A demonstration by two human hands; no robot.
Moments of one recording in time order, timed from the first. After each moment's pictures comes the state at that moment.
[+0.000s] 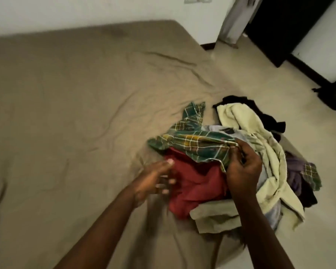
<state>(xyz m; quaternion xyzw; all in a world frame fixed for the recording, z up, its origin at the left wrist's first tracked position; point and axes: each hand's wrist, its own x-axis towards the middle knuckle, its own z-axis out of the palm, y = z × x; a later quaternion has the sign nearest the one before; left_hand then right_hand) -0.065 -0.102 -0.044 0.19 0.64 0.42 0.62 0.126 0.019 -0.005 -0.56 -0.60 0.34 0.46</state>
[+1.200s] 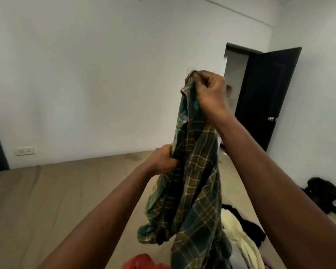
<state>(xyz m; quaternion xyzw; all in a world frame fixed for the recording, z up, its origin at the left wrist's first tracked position) -0.083 -0.161 0.417 0.59 0.69 0.38 0.17 0.049 -0.104 0.571 -0.19 -0.75 0.30 0.56</state>
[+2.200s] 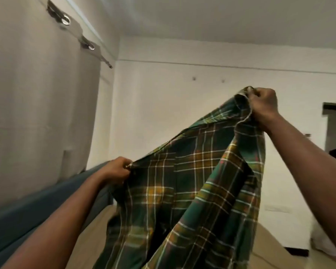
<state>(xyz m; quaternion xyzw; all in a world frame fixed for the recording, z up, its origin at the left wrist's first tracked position) -0.266 -0.519 0.550 0.33 0.89 0.31 -0.07 -0.050 -0.170 0.731 -0.14 -0.74 0.25 0.61</state>
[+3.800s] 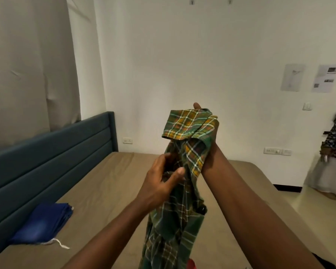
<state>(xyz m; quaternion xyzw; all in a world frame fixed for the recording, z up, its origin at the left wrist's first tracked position) -0.061 -0.264 0.342 0.41 0.72 0.56 -0.03 -0.022 -0.121 0.448 -0.04 -0.45 0.88 0.17</state>
